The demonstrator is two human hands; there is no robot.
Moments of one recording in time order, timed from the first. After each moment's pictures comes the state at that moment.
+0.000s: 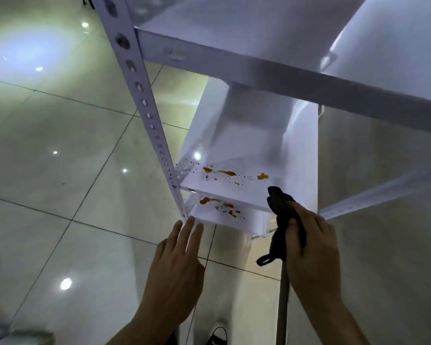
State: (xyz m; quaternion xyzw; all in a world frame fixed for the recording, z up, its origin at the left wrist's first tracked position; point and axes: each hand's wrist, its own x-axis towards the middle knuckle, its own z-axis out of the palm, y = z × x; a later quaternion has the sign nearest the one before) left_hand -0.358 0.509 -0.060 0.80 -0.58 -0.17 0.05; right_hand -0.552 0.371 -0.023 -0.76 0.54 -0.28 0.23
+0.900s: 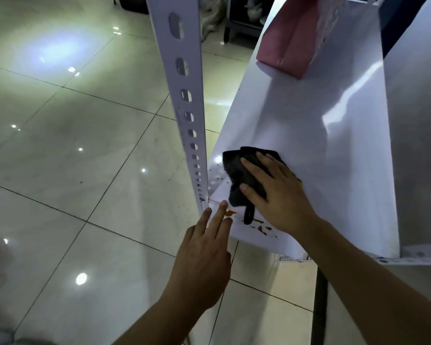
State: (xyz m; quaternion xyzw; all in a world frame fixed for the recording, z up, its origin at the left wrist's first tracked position) left_hand -0.300 0.441 -0.123 0.79 -0.57 -0.20 0.06; right_hand -0.394 0.244 -0.142 -0.92 0.35 -0.04 0.15
